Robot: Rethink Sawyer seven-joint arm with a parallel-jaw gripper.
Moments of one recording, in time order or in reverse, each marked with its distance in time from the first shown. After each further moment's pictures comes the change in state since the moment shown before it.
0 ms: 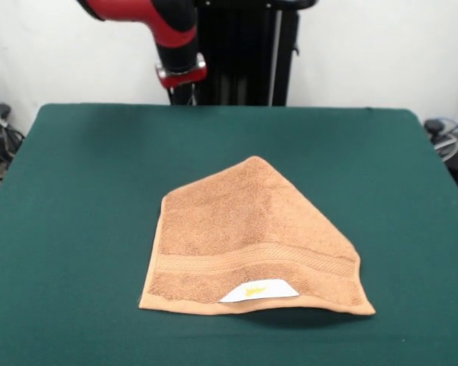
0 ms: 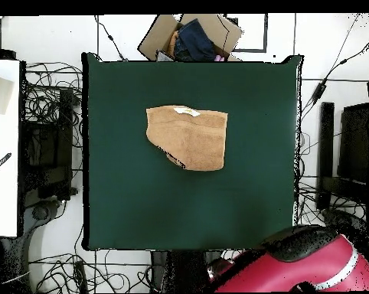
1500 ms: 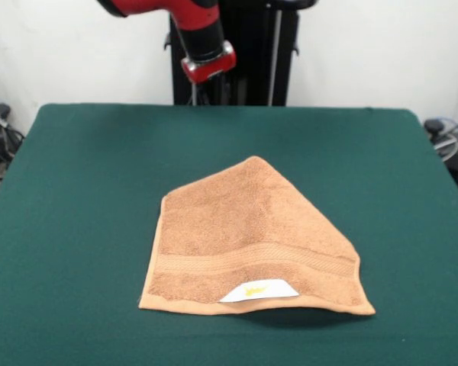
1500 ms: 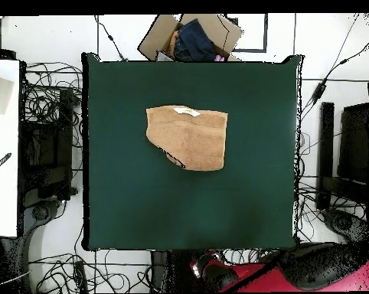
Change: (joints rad) arm -0.021 -0.153 0.176 0.143 -0.105 0.027 0.000
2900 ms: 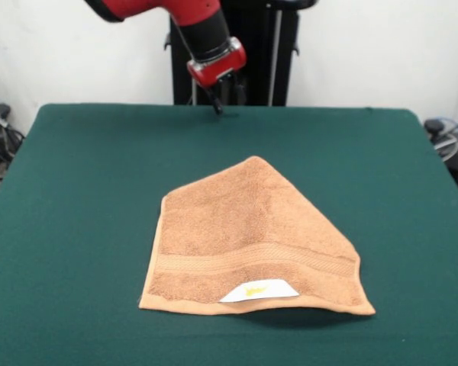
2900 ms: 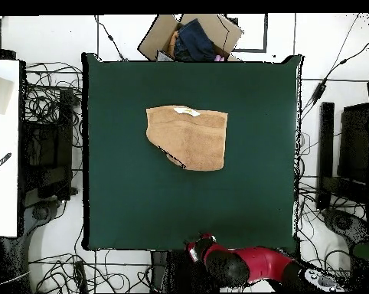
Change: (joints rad) arm -0.202 -0.126 0.335 0.070 -0.013 0.177 0.000
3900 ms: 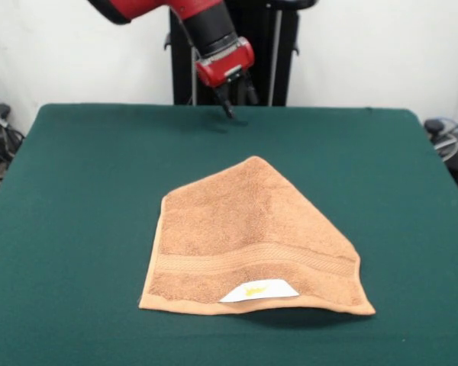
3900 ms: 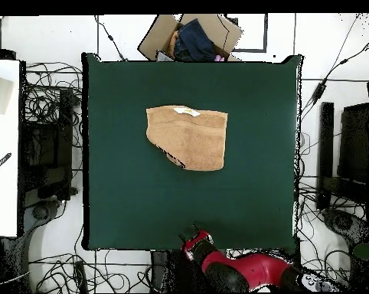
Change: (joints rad) arm -0.053 0.060 0.002 0.023 -0.168 -0.292 0.000
